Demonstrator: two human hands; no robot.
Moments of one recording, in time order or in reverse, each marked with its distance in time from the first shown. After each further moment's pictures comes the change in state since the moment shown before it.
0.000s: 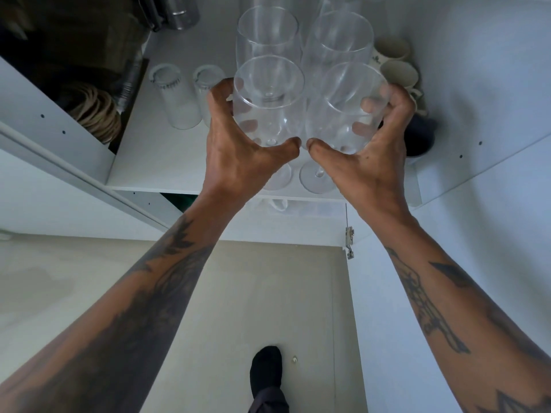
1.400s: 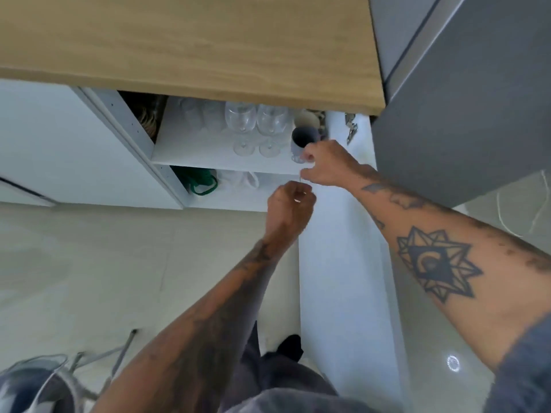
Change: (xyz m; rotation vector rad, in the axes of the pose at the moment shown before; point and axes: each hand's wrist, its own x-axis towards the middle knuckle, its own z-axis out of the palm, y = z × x) left_hand -0.207 0.252 0.001 -0.016 -0.270 -0.490; right_hand -0.053 -0.154 -0.193 -0.814 -0.748 -0.002
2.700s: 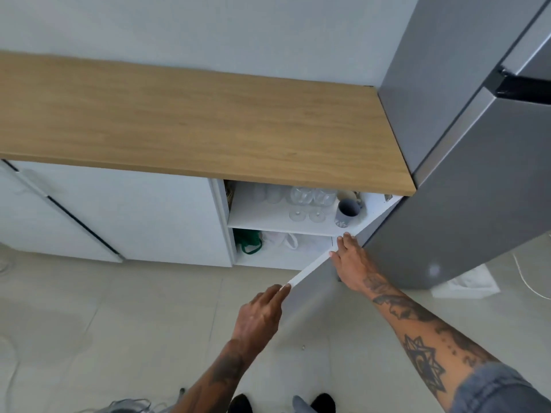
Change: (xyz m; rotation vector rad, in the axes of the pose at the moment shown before) left_hand -0.132 -0.087 -0.245 0.822 -0.066 0.589; right_hand -0.104 -0.134 0.058 -0.100 0.073 0.158
